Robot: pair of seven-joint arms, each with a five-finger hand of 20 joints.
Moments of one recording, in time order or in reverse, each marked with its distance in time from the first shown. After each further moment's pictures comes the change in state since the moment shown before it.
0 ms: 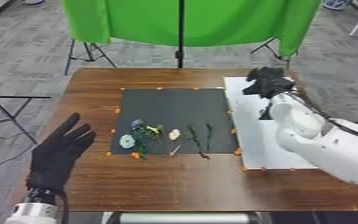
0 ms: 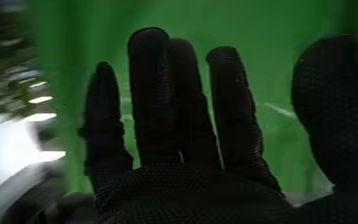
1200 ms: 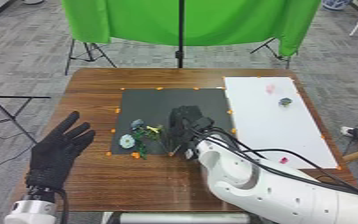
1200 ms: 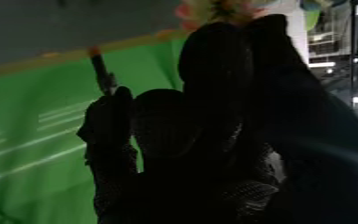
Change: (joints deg) left arm -0.8 -1.0 -0.8 0.0 0.3 -0.2 -2.0; right arm -14.2 -19.4 -0.8 -9.3 -11.5 3.5 -2.7
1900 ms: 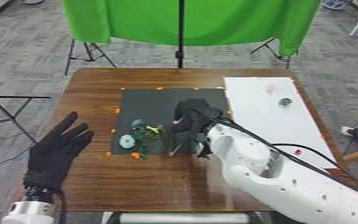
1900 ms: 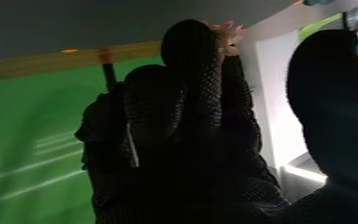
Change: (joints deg) left arm 0.6 0.0 -0.6 0.0 0.1 0.0 0.2; right arm -6.1 3.6 15.1 -8.7 4.5 -20.8 -4.3
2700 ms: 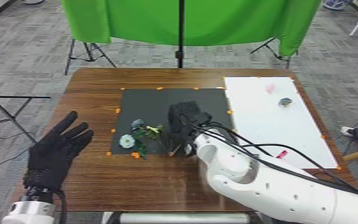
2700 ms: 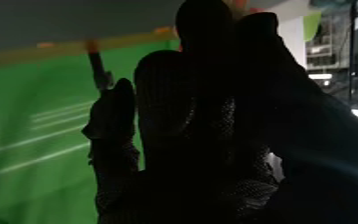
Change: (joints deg) left arm -0.1 0.1 0.2 0.0 -0.1 0.0 0.5; right arm 4.9 -5.1 -11.4 8.7 -6.2 13.2 3.5
